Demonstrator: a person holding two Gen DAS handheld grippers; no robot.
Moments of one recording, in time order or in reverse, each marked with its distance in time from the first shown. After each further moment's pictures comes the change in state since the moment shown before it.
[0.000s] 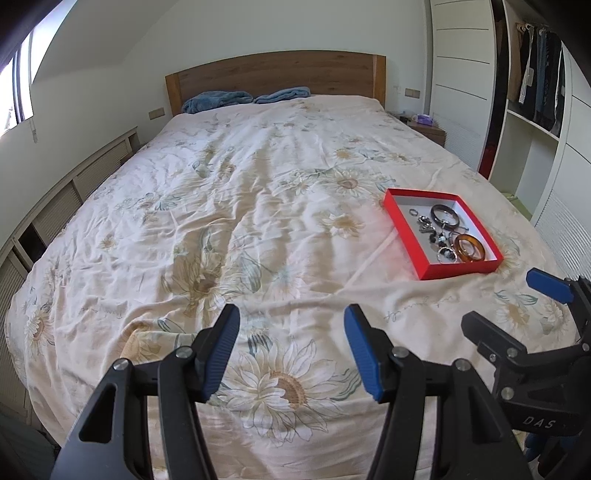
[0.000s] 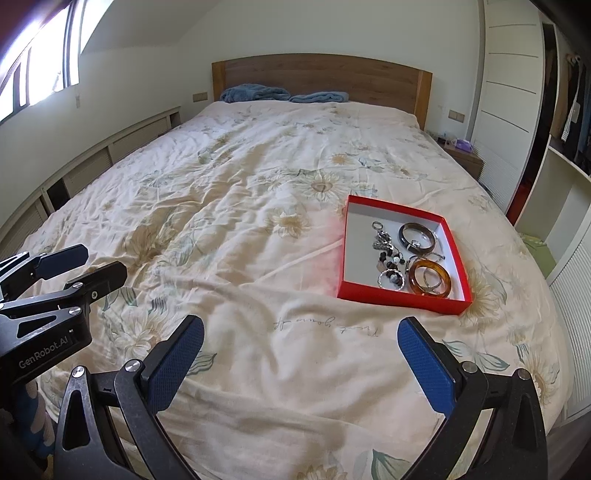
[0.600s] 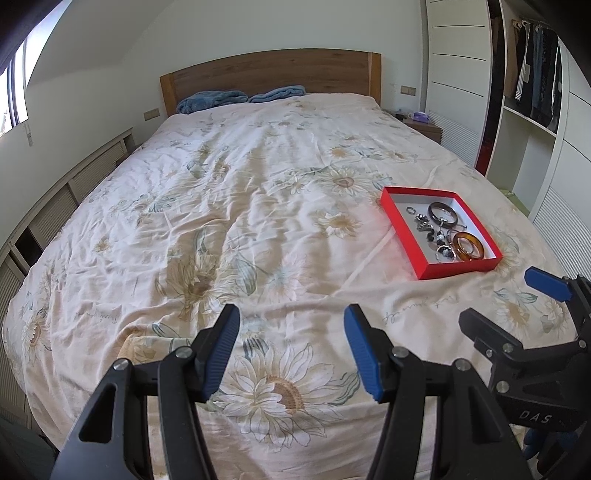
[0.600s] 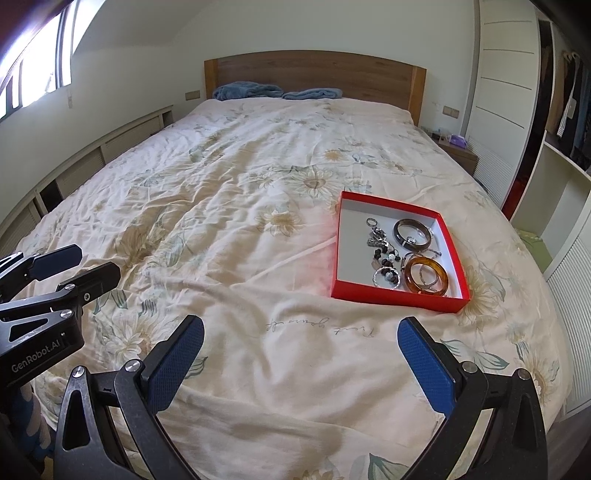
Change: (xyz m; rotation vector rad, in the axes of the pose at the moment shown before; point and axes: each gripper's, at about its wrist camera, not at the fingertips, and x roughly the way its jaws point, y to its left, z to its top) left arm 0.006 -0.001 0.004 0.011 0.002 -0.011; right arm 0.009 -0.003 0.002 0.015 0.008 -0.023
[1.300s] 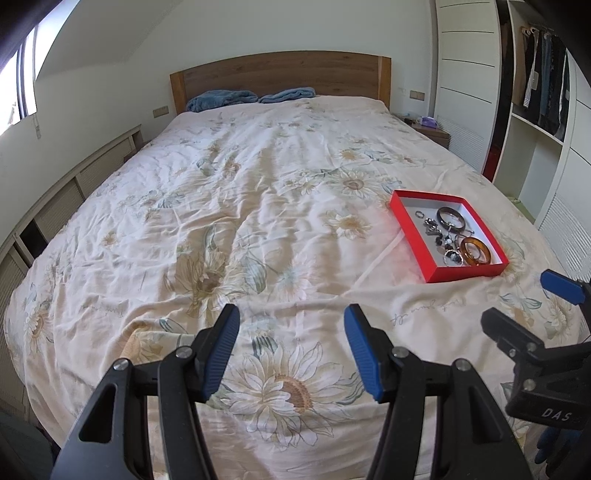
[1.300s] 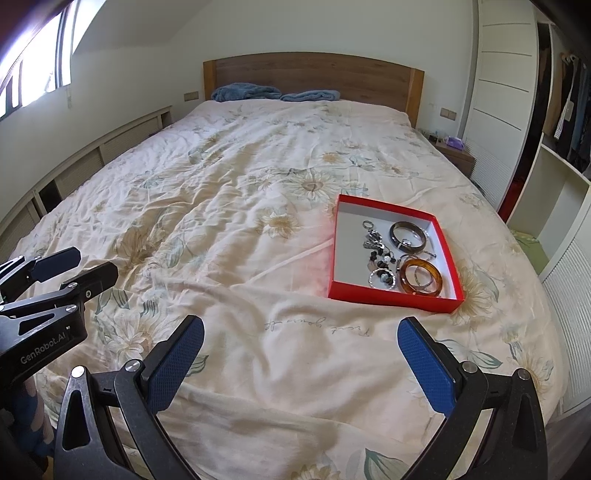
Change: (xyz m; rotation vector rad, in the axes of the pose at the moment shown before) left arm -0.001 0.007 -0.005 -0.037 -0.003 0.016; right arm -0.008 -0.001 0.000 0.001 -0.003 -0.014
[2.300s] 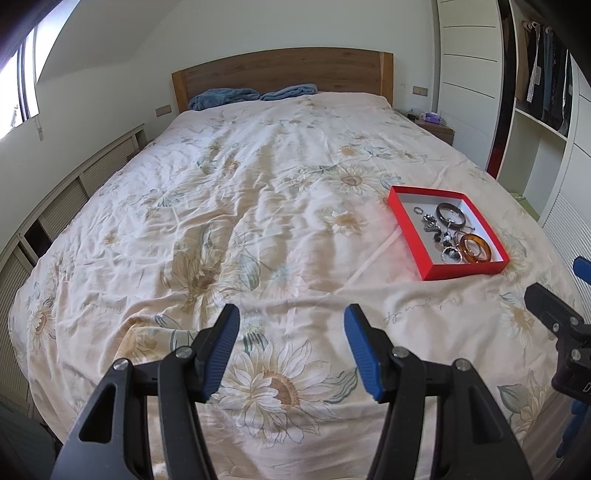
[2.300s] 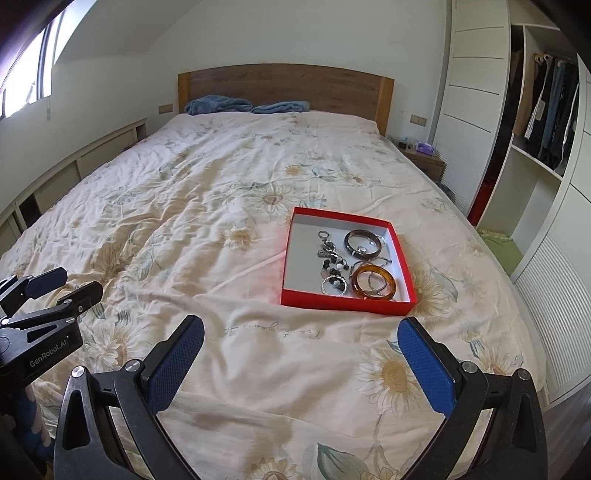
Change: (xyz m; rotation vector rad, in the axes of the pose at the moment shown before) left arm -0.002 -0.016 -0.001 0.011 0.006 0.025; right arm -0.027 -0.033 0.001 0.034 -0.046 -0.096
